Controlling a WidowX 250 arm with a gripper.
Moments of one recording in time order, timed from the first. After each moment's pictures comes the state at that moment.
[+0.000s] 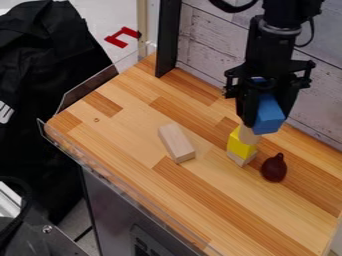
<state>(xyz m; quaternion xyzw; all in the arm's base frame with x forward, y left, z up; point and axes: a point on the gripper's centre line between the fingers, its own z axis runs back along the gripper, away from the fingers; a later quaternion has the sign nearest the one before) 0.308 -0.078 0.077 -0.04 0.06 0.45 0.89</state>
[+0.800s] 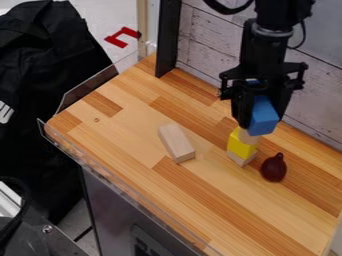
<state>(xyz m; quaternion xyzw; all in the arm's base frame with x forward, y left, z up) 0.308 -0.076 0.069 -0.04 0.07 0.45 0.89</state>
